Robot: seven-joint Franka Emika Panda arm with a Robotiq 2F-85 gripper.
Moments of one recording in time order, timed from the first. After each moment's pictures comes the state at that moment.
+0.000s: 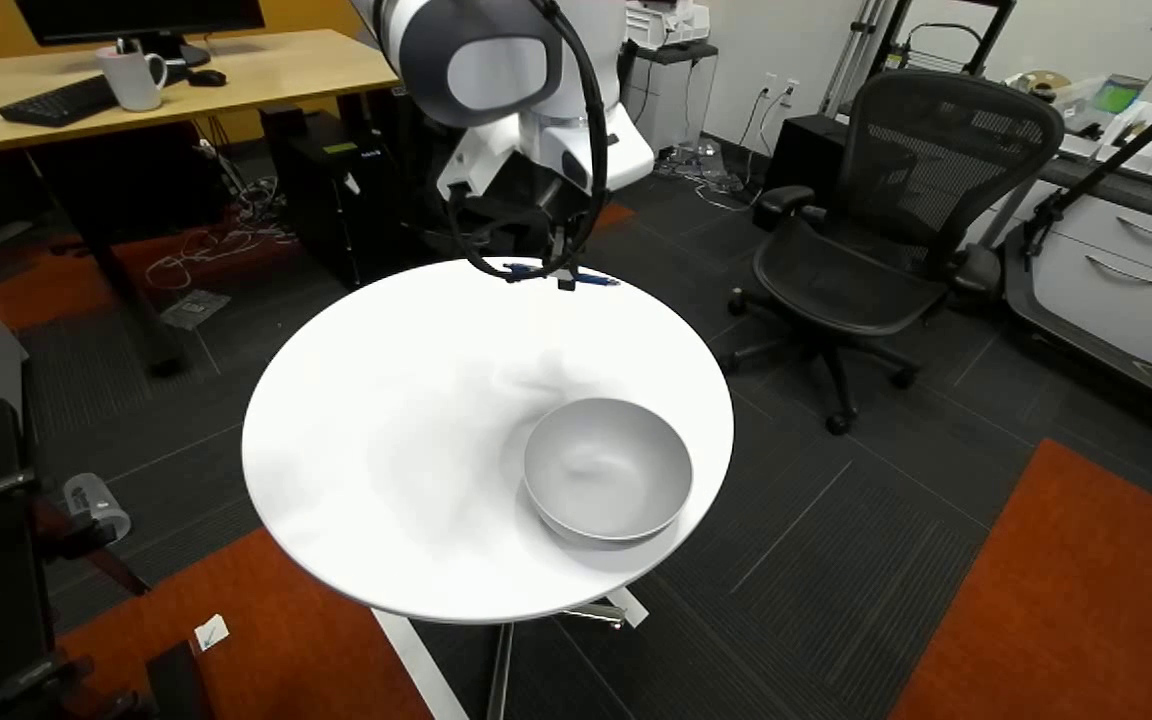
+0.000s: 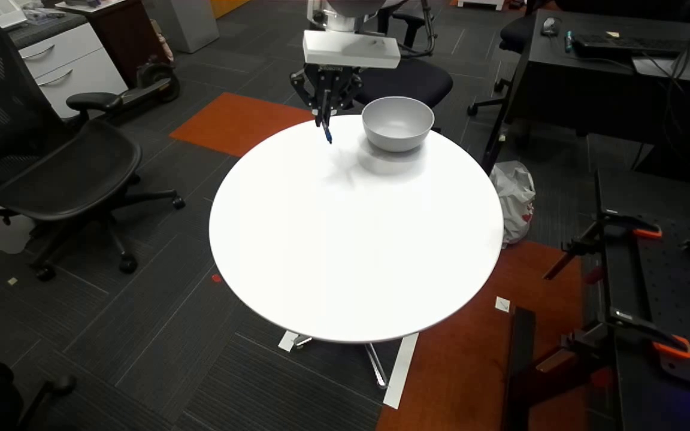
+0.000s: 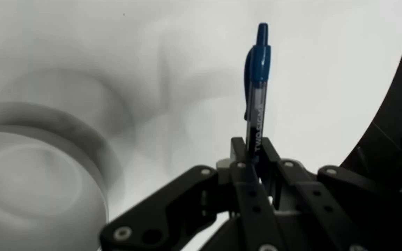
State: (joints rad) arm -0.04 0.68 -0.09 -1.57 0.25 2.41 0.63
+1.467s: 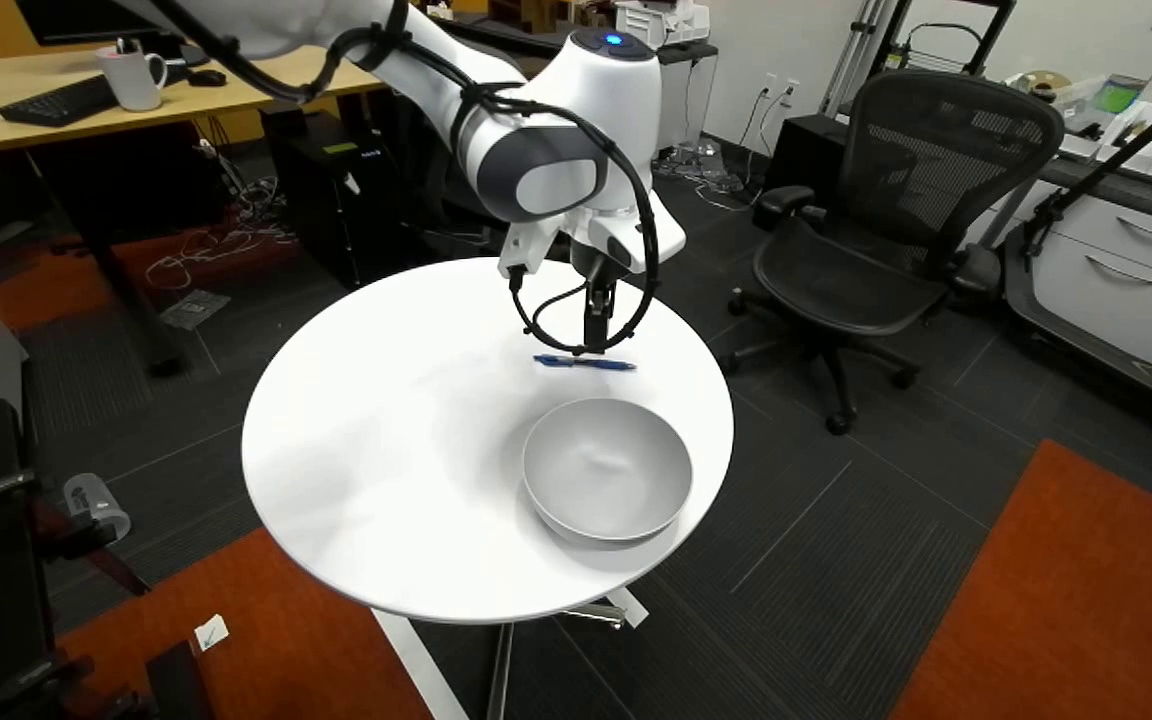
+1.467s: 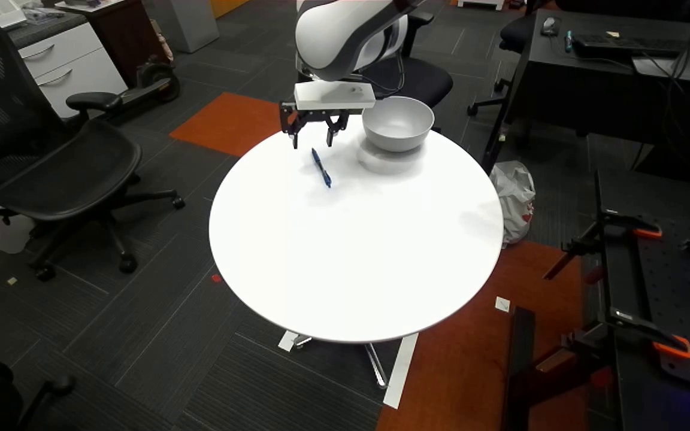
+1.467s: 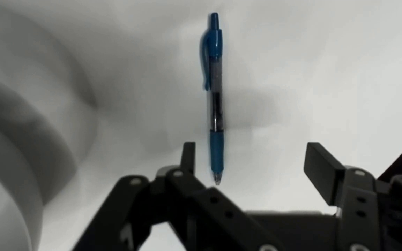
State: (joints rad) arm -0.07 0.97 -0.09 -1.28 0.25 2.42 0.57
